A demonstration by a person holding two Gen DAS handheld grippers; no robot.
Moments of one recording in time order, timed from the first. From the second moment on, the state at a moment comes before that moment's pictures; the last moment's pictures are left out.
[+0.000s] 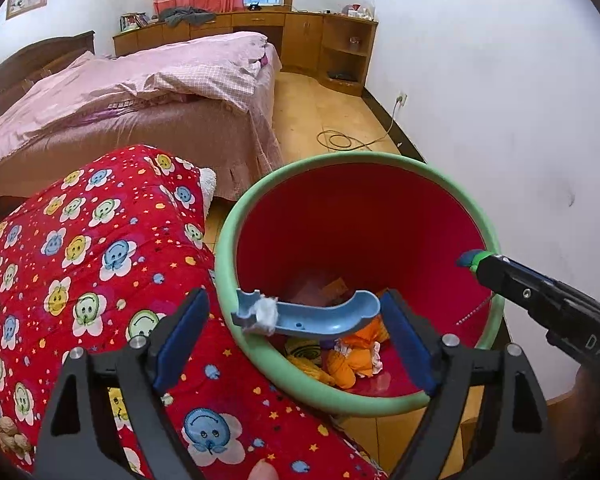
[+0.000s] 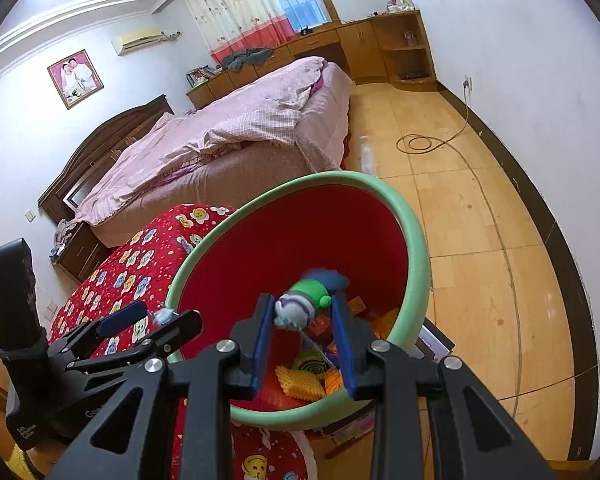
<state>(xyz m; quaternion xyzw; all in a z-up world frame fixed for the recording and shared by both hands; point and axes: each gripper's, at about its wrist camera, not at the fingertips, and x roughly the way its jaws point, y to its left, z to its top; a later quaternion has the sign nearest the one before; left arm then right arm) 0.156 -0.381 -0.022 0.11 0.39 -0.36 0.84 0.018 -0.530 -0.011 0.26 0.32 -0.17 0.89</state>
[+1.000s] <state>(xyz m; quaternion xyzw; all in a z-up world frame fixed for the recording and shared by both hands) 0.141 -0.300 0.016 0.06 0.38 -0.31 0.87 0.020 -0.482 0.008 0.25 0.31 -0.14 0.91</state>
